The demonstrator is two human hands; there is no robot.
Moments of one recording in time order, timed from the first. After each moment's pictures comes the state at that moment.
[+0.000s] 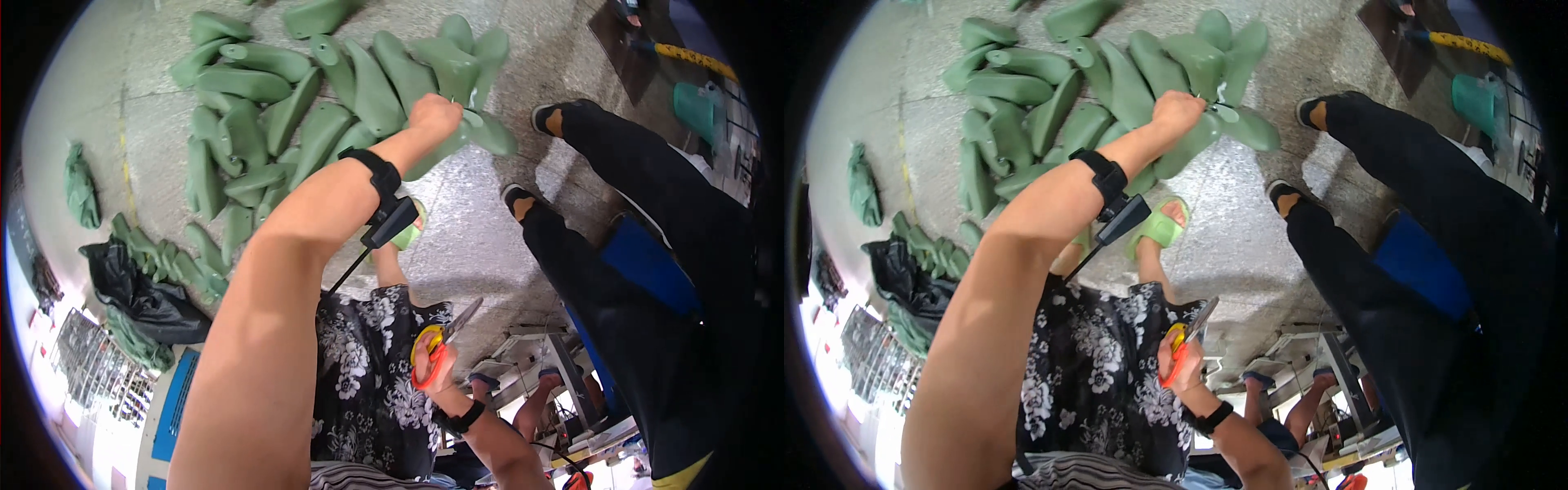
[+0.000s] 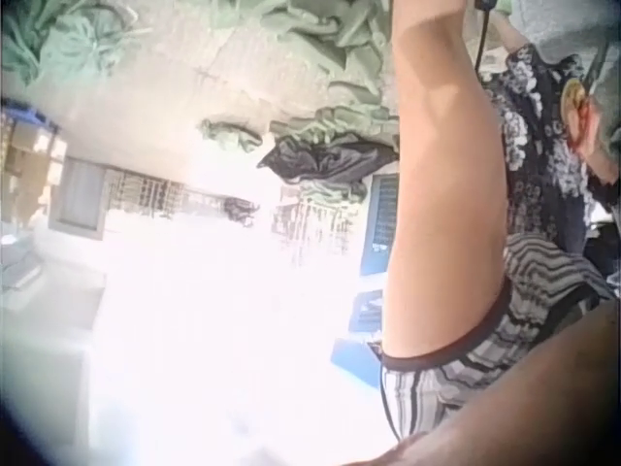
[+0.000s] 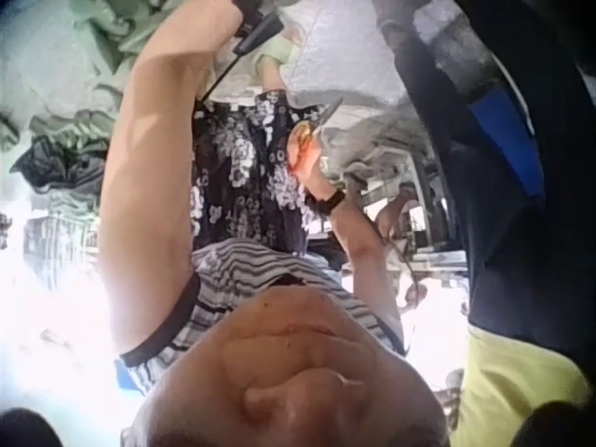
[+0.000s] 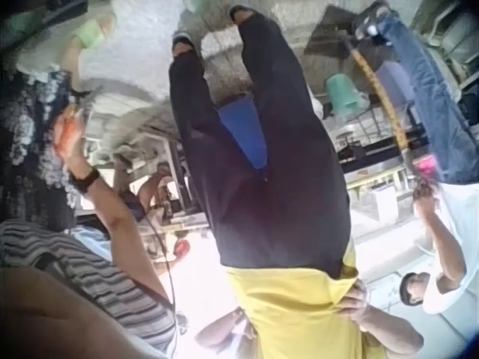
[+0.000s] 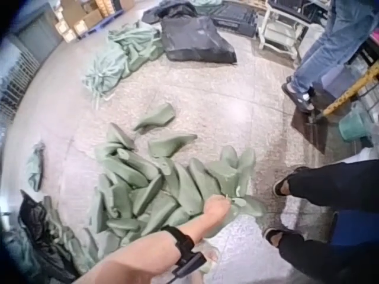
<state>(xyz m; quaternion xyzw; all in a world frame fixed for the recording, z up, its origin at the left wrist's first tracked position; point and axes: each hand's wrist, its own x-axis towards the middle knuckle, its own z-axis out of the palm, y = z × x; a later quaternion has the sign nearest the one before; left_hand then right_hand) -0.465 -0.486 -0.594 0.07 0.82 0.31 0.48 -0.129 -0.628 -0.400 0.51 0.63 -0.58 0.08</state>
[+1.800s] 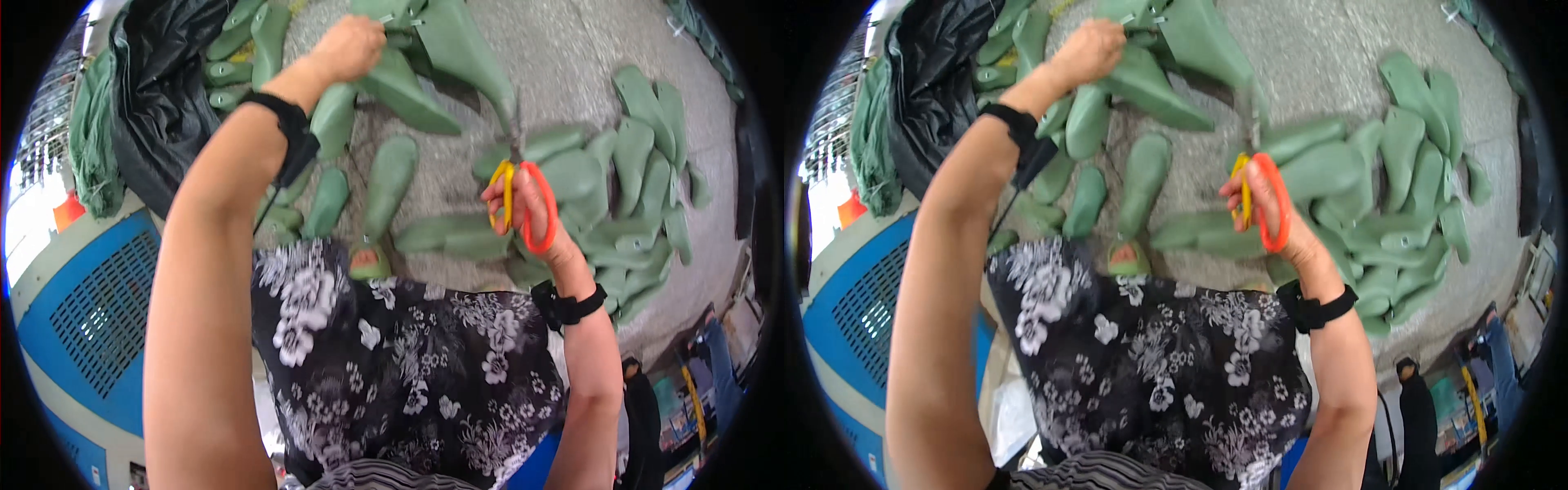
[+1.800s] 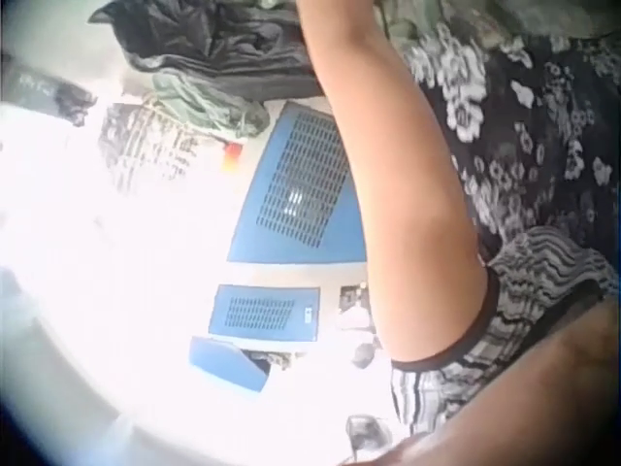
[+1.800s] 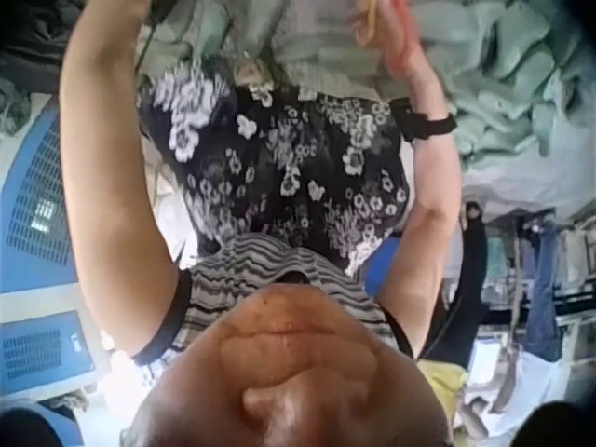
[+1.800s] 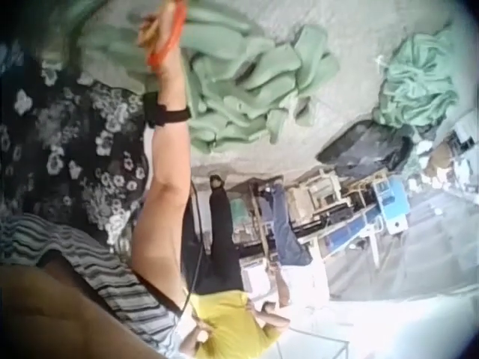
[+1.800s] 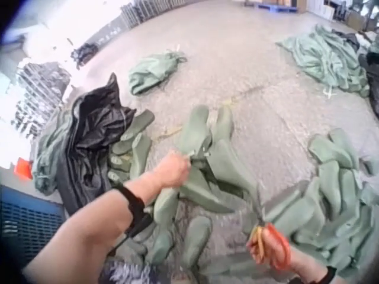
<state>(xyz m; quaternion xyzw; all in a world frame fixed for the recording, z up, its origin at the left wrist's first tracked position) -0.640 -1.384 -0.609 0.27 0.96 0.04 -0.02 -0.573 -1.021 -0.560 0.05 0.58 -0.64 0.50</state>
